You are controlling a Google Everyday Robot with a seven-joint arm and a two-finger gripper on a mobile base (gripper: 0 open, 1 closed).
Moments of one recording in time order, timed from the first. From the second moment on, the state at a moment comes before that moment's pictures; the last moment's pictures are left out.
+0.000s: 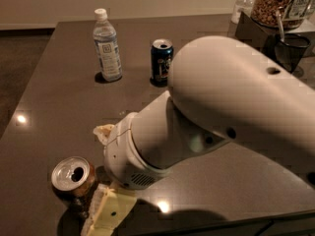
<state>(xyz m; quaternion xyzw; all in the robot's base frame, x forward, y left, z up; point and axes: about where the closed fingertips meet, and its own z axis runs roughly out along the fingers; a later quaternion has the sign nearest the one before) 0.306 0.105 0.891 -0.69 0.62 0.25 0.28</state>
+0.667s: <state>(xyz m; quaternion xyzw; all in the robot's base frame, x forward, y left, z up) 0.298 0.131 0.897 -0.70 0.60 0.28 0.27</state>
